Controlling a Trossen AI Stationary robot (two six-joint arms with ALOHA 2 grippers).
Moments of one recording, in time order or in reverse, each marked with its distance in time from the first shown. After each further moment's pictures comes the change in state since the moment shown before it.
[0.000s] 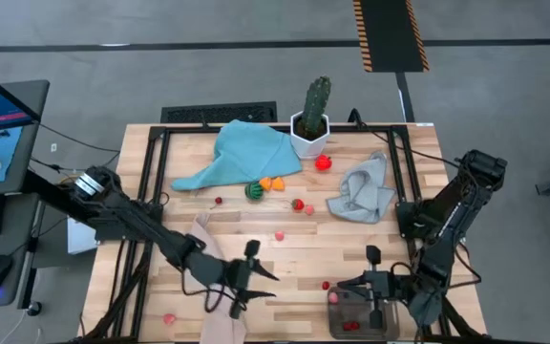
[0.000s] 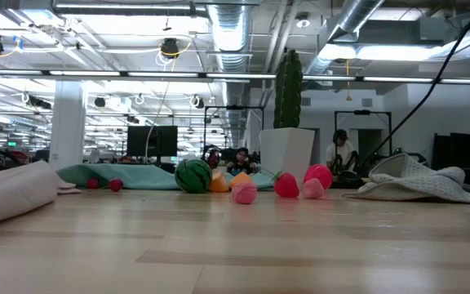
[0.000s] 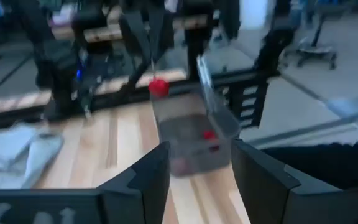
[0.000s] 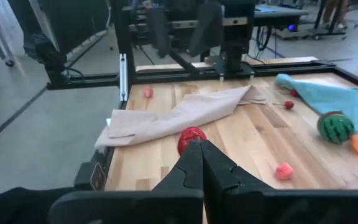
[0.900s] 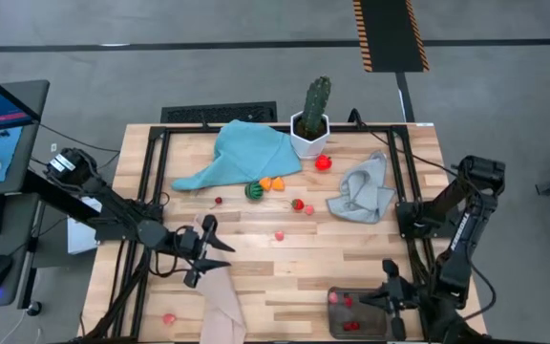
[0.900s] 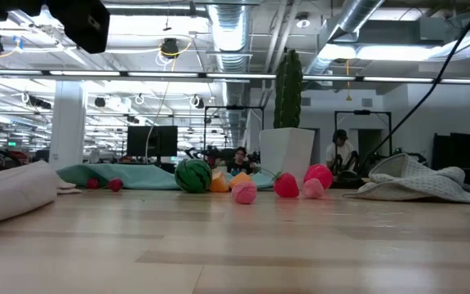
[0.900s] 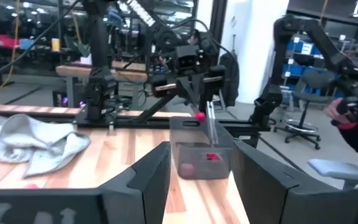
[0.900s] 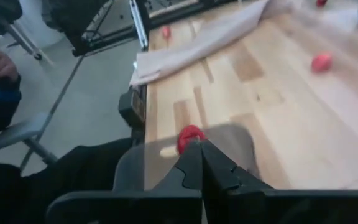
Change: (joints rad) left arm -0.053 -0.351 -0.665 0.620 -0.080 -0.083; right arm 0.208 0.061 0.000 -0.353 -0.031 0.679
